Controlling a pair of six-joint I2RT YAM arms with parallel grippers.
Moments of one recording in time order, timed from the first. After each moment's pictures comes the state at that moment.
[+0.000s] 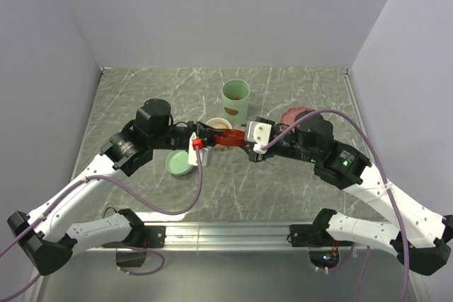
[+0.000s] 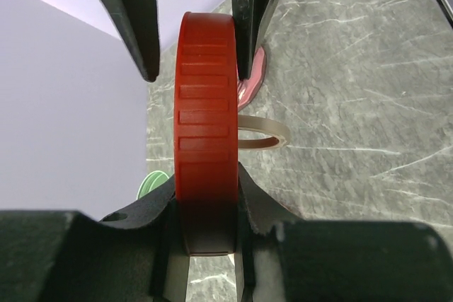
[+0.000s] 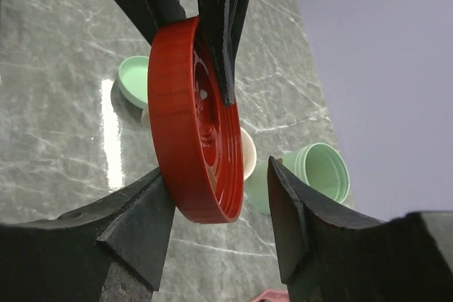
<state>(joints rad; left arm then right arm) -0.72 1.03 1.11 -0.40 0.70 1.00 0.88 0.94 1.14 -0.46 -0.30 -0.65</state>
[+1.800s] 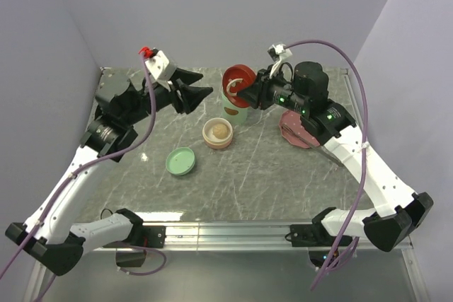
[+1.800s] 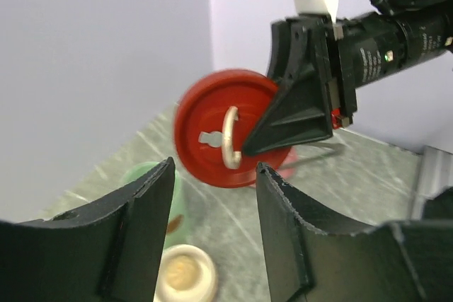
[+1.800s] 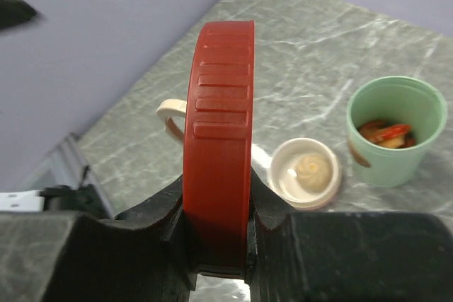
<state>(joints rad) -0.52 1.05 1.32 -0.10 0.45 -0.03 0.55 1.25 1.40 -0.34 -0.33 0.27</state>
